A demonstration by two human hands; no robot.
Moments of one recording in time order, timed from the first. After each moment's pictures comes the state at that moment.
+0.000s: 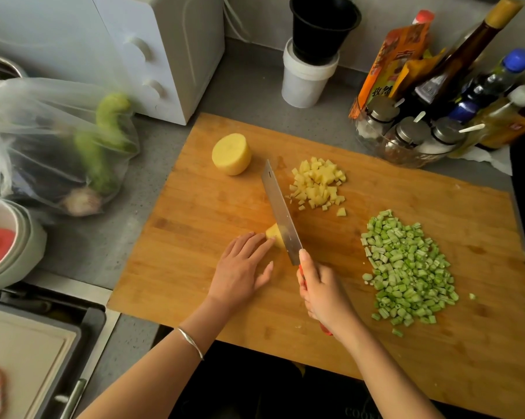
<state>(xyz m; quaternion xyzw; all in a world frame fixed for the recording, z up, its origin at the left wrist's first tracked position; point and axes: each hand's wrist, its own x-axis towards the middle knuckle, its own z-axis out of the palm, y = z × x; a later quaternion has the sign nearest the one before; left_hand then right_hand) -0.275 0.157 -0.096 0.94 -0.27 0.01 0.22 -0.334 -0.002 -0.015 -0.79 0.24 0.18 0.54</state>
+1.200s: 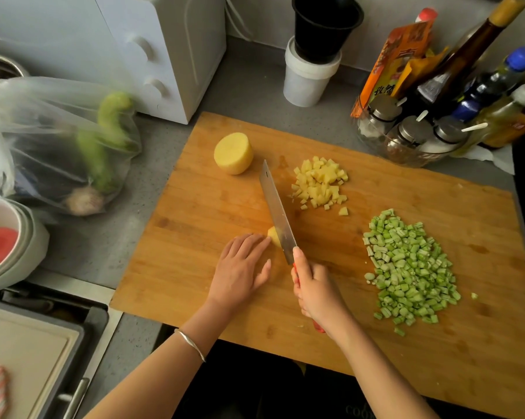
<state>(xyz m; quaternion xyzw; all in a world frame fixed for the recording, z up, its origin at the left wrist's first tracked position) -0.277 0.161 -0.095 0.94 -0.25 0.01 0.24 -0.327 0.011 -0.019 -0.78 0.26 0.18 0.54</state>
